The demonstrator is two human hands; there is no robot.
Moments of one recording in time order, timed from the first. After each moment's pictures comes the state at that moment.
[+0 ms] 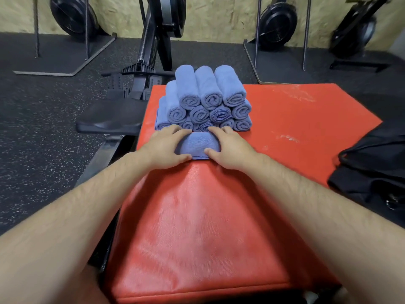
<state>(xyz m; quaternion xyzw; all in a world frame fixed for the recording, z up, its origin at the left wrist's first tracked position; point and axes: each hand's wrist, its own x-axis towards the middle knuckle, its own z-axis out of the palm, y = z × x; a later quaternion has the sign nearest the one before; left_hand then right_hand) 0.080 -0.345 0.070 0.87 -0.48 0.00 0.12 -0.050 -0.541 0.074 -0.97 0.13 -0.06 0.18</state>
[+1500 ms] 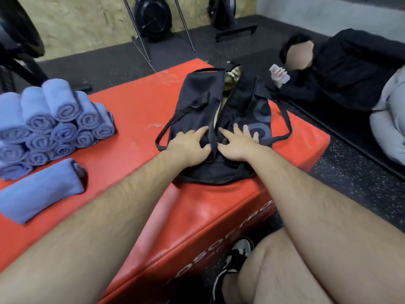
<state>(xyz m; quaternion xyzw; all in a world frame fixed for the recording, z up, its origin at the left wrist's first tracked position) -0.200 -0.657 0.071 0.81 -0.57 -0.12 0.07 -0.350 -0.756 0.065 -0.85 0.48 0.08 0.20</state>
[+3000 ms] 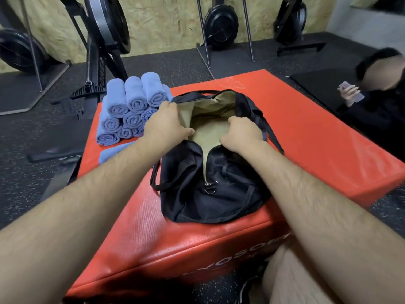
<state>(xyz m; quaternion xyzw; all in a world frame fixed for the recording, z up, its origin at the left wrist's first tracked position) -0.088 -0.498 0.168 0.92 -0.37 0.02 0.16 -0.221 -0.647 0.127 -0.92 0.37 -0.08 0.14</state>
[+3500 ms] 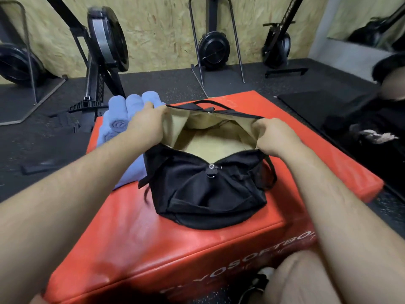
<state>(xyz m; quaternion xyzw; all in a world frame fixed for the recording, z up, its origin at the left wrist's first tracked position) -0.058 -0.474 0.204 0.90 -0.41 0.09 0.12 -0.299 -0.677 0.185 -0.89 0.41 -0.13 0.15</state>
